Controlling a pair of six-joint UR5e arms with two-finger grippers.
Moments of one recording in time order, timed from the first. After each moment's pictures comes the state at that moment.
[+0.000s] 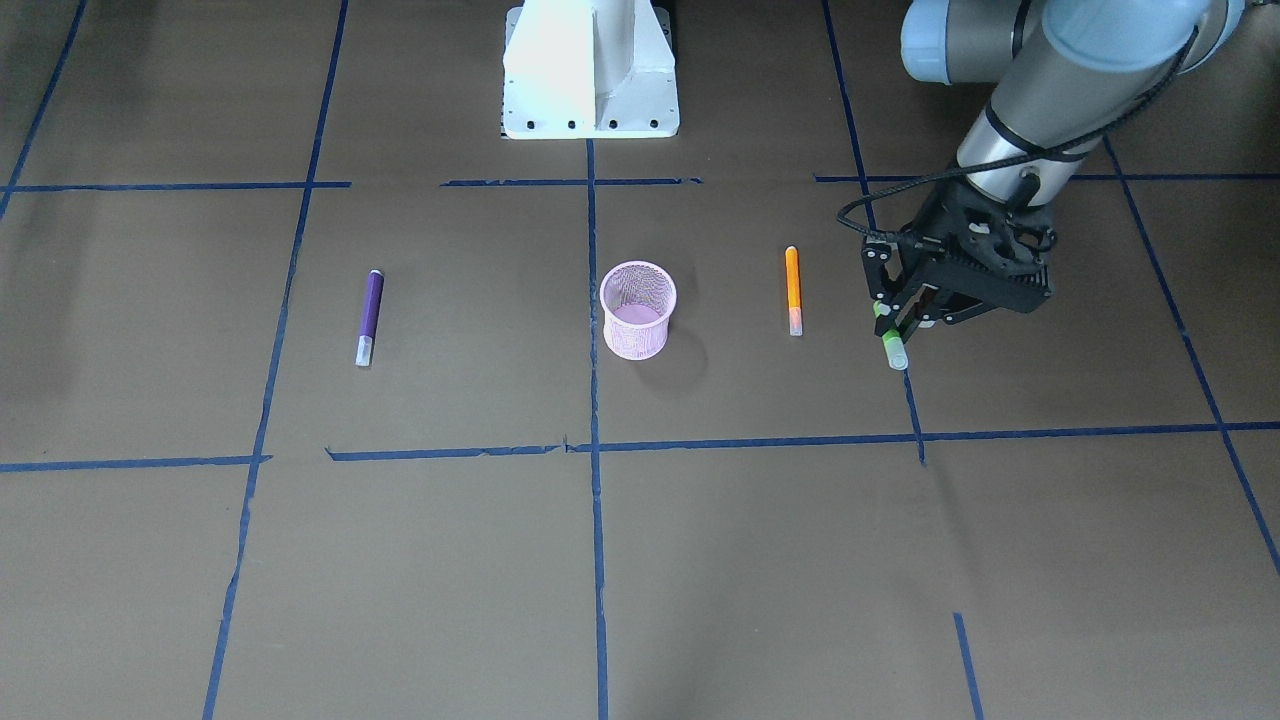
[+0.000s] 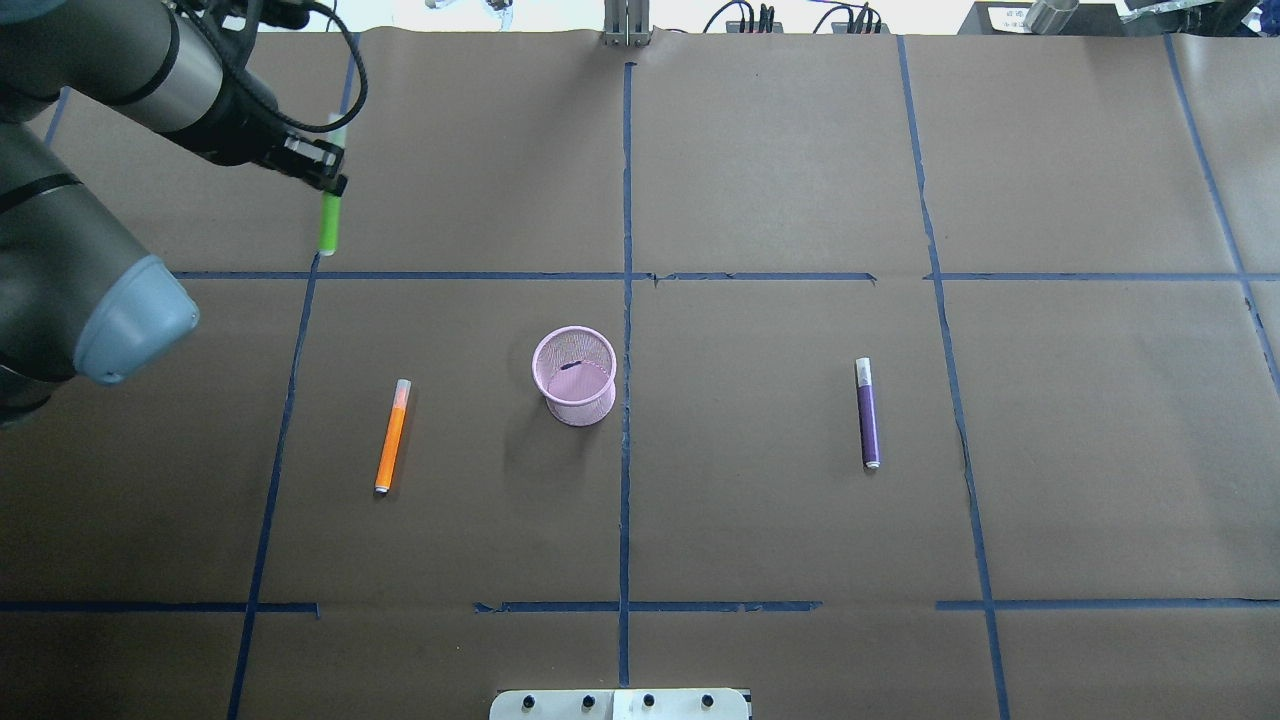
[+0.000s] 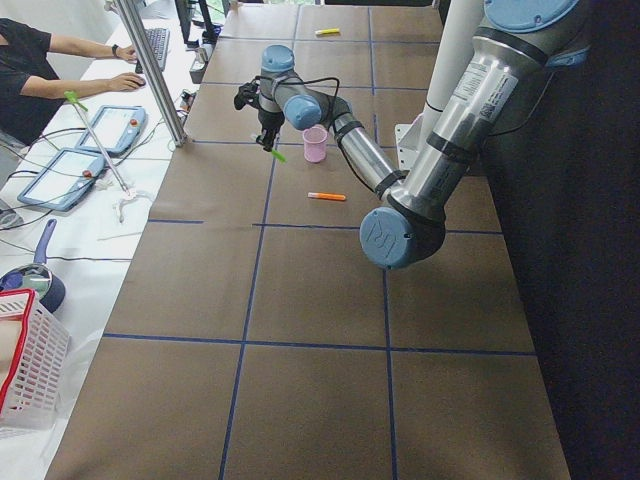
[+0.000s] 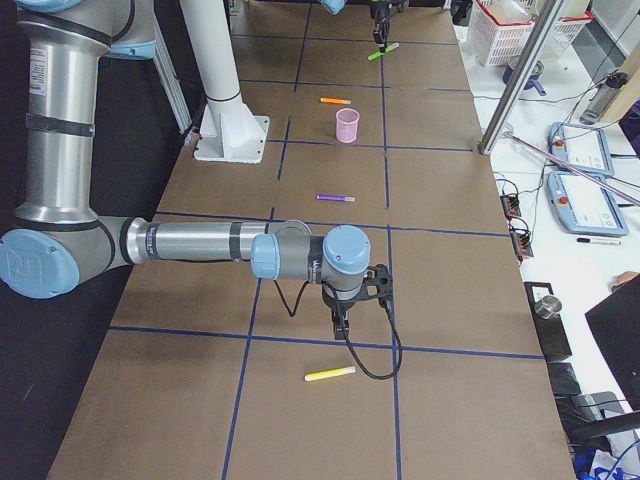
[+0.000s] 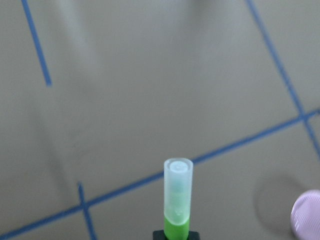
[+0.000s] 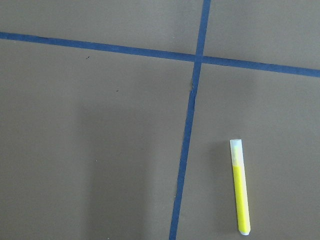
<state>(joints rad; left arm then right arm) -0.93 -2.07 -1.86 -1.75 -2.05 -0.70 1.55 -1.71 1.75 -1.61 2.39 -0.11</state>
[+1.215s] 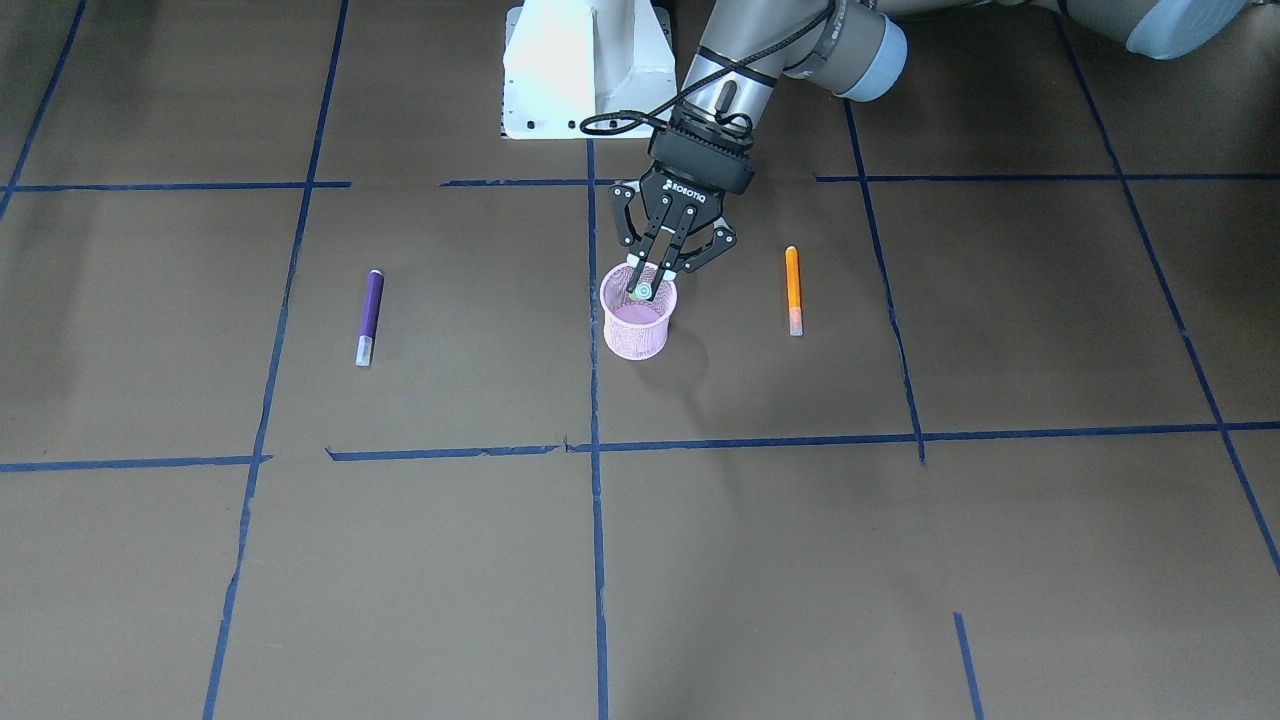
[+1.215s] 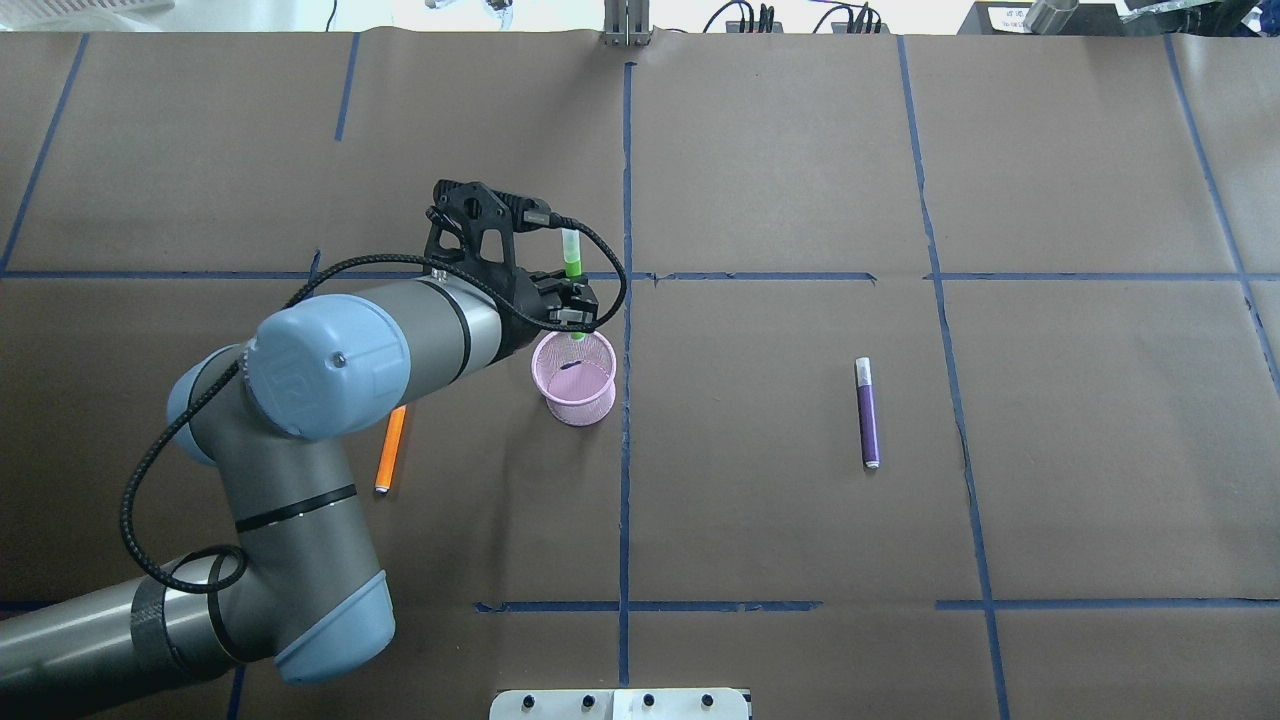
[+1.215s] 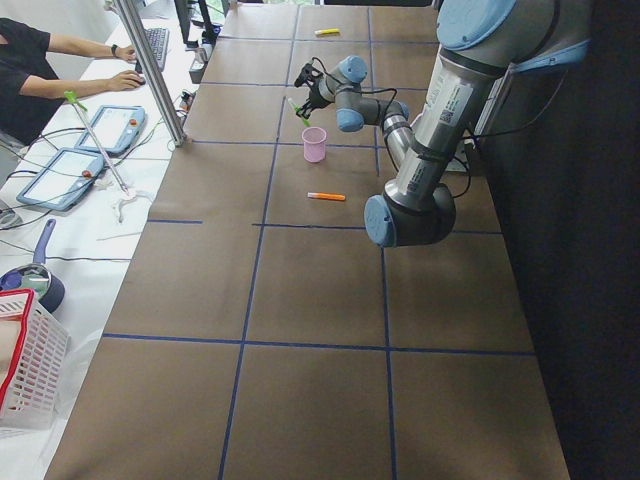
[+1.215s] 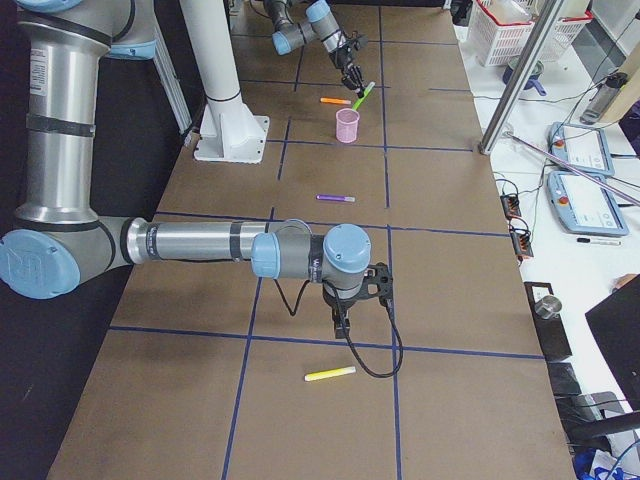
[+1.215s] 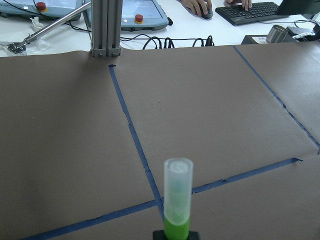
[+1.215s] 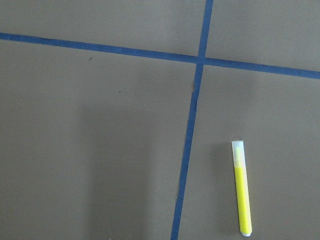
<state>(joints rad) -0.45 -2.13 -1.83 -2.07 -1.41 -0.99 1.55 -1.71 1.76 -1.61 2.39 -0.11</state>
